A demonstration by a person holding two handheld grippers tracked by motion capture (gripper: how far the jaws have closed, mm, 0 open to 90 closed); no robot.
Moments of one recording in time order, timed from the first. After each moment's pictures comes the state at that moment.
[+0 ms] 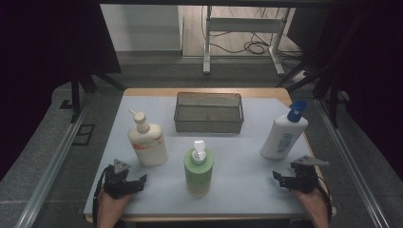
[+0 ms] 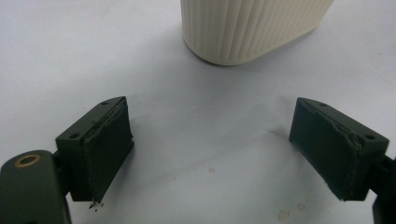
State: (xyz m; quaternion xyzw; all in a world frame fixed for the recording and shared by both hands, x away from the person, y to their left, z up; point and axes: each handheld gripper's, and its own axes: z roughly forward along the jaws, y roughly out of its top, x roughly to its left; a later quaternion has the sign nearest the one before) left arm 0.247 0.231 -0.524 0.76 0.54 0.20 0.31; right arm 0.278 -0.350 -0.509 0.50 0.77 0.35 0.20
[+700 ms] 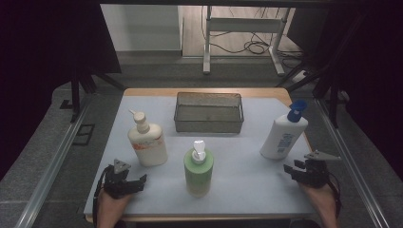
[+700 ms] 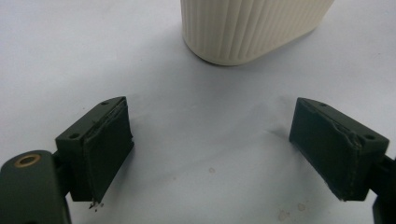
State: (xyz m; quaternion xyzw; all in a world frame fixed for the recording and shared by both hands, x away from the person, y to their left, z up) left arm 0.247 0.231 -0.524 0.76 0.54 0.20 0.31; right arm 0.285 -0.376 -0.493 0.51 0.76 0.35 0.19
